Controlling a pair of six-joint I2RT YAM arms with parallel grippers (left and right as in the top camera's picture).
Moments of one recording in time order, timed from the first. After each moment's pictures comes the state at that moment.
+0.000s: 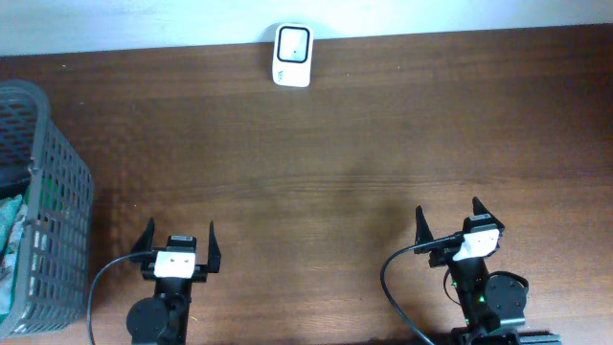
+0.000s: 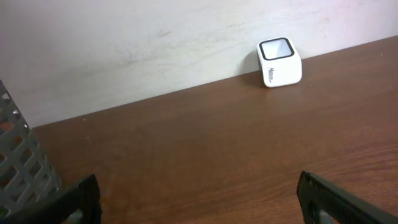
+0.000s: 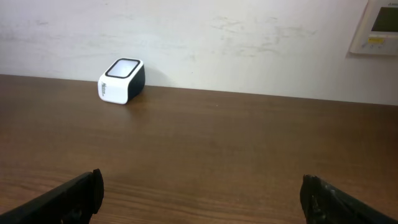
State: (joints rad) left arm -0.03 0.02 0.01 -0.08 0.01 0.23; right arm 0.02 0.01 0.01 -0.07 -0.09 -0.02
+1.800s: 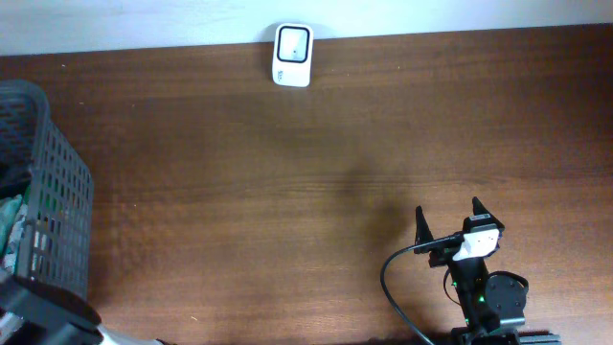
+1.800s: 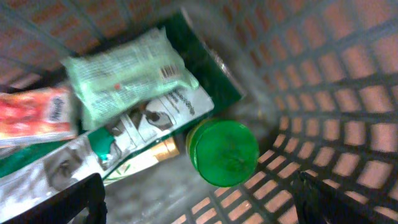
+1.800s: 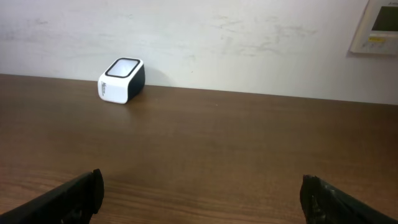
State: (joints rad) left arm 0.81 1.83 1.80 -1.10 0.08 -0.28; right arm 0.02 0.01 0.01 -0.07 -0.09 -0.03
